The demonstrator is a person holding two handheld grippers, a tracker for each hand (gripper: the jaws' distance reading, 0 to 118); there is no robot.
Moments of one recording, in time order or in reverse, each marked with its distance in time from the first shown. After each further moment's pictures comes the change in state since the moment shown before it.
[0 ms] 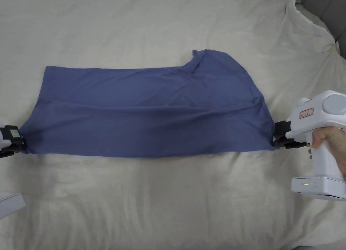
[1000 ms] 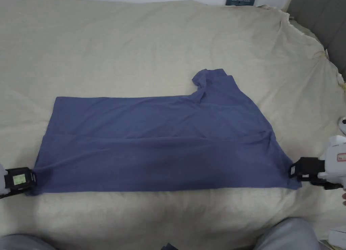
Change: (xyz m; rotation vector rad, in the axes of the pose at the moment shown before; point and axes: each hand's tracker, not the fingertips) left arm -0.076 -0.138 0.072 0.031 0.154 -0.211; right arm 0.050 -0.163 0.070 0.075 0.001 -0.016
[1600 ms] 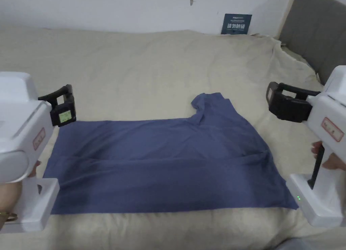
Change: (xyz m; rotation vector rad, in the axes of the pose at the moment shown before) left arm 0.111 0.044 0.115 0.864 -0.144 -0.212; right arm -0.130 0.000 0.133 0.951 0.075 0.214
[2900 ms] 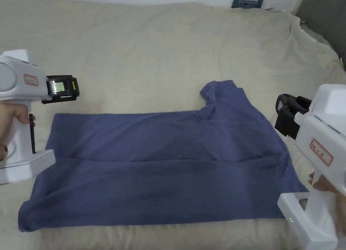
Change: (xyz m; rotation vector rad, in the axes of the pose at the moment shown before) left arm -0.060 -0.004 -0.208 -0.642 -0.009 0.213; right arm -0.030 -0.030 -0.079 -0.177 0.050 0.026
